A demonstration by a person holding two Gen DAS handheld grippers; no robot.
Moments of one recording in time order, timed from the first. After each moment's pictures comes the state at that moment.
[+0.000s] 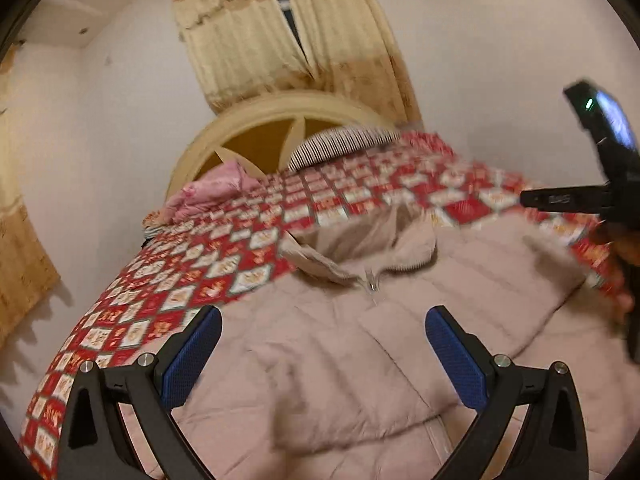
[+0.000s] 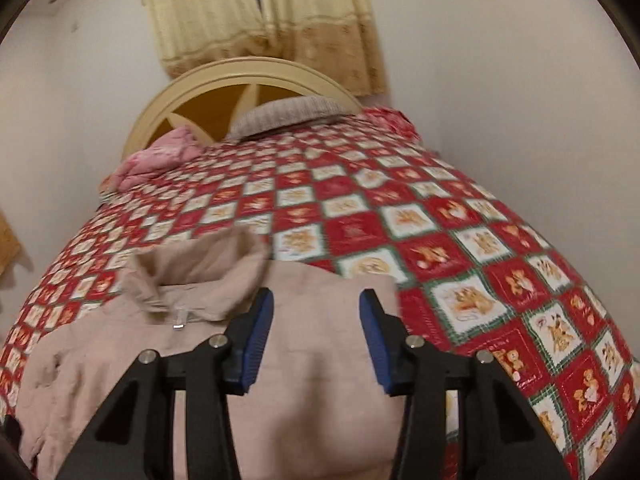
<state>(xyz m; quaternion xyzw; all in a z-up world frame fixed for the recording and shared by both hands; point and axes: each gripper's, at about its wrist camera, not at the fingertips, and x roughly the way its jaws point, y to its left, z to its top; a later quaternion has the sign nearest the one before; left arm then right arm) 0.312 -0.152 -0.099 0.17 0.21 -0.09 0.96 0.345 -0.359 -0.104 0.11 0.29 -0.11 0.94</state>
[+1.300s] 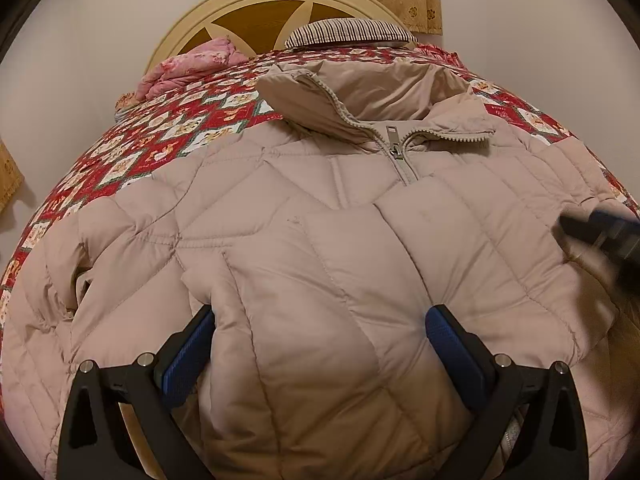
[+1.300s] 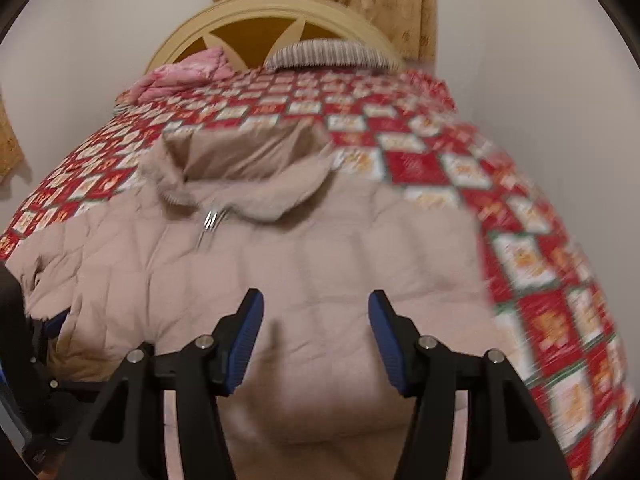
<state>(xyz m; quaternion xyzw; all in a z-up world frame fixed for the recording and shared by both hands) 0.389 -0.125 -0.192 0.09 0.40 -0.08 0.91 0.359 -0.261 -0.162 0.04 0.40 -0.06 0.91</state>
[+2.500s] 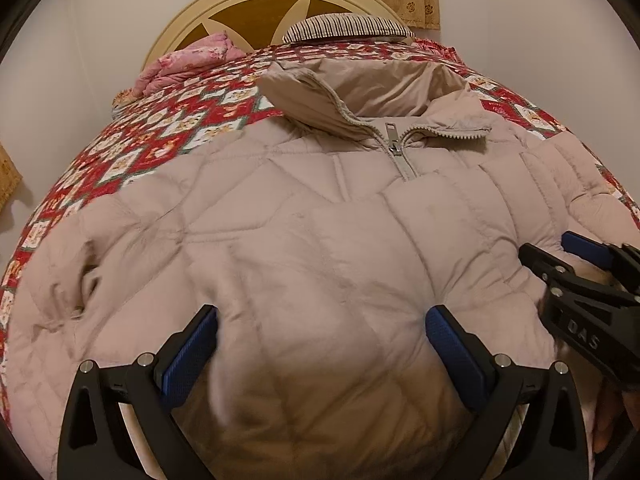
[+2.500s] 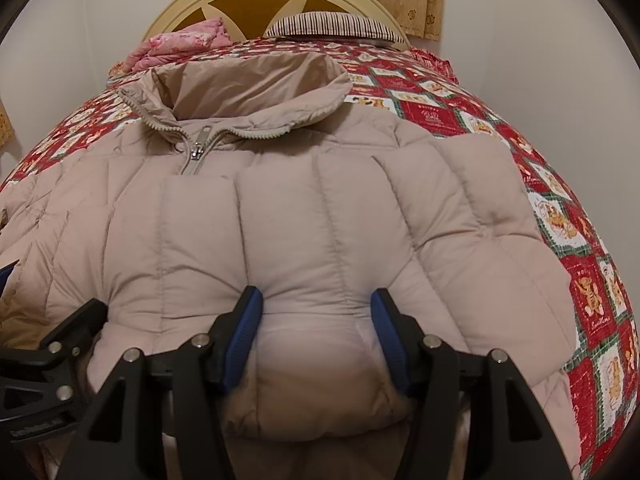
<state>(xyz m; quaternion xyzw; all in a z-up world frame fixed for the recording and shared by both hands) 0.382 -0.114 -0.180 0.09 0.41 -0.08 0.91 0.364 -0.250 -0.203 0.02 0.42 -0.07 0.91</state>
